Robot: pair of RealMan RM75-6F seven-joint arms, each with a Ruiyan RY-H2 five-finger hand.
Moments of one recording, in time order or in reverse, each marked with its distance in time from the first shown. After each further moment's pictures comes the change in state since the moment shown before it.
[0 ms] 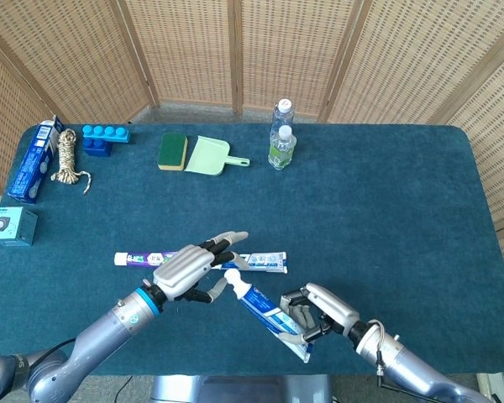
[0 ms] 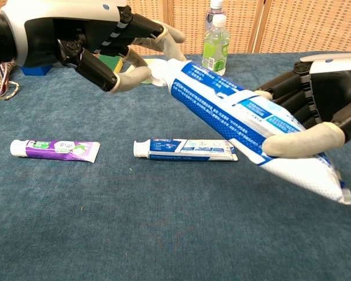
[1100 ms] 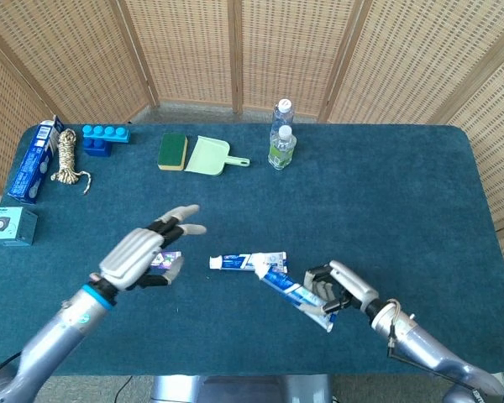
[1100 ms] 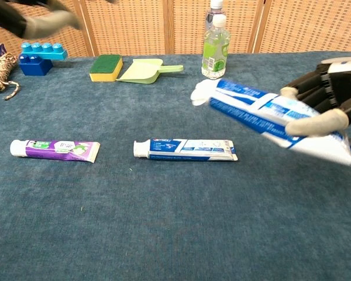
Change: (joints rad) left arm 0.175 0.247 0.026 -0.091 0.156 0.149 -0.077; right arm 0.036 0.000 0.008 0.192 0.110 -0.020 0.092
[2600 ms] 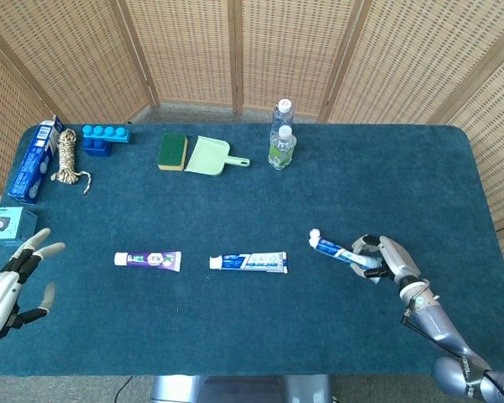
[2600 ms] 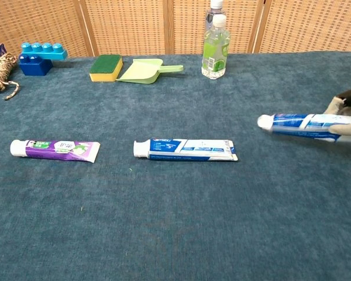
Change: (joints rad) left arm 0.494 0.168 0.205 0.136 0.281 0.340 -0.232; right arm -0.080 -0.198 0.061 0.356 0.344 0.048 -0.423
